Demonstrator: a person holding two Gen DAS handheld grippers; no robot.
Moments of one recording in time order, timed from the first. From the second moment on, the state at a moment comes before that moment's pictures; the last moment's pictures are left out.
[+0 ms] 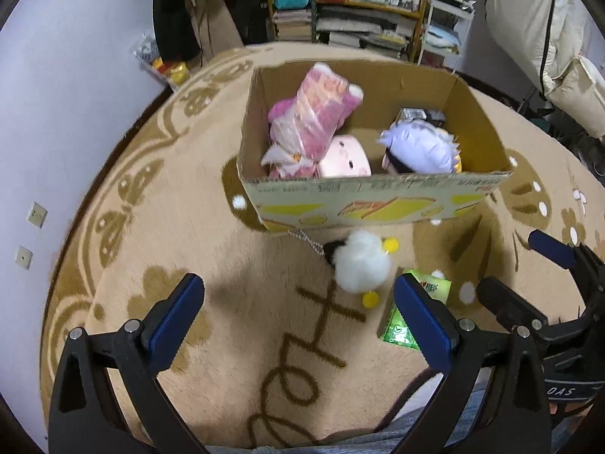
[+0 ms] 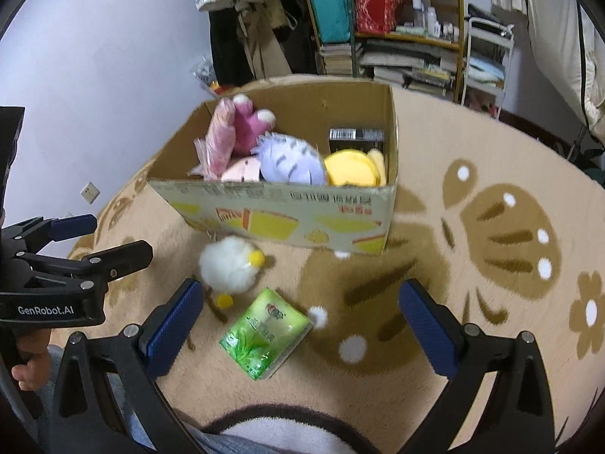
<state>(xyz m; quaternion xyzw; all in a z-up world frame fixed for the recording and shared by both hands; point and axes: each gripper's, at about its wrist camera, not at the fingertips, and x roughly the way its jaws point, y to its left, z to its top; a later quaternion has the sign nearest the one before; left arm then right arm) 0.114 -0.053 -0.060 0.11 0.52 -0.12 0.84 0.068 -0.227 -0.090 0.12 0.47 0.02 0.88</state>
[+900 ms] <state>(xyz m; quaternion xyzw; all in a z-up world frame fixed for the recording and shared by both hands) 0.155 -0.076 -0.128 0.11 0.60 -0.14 0.78 0.112 -0.200 -0.167 0.13 0.56 0.04 0.82</state>
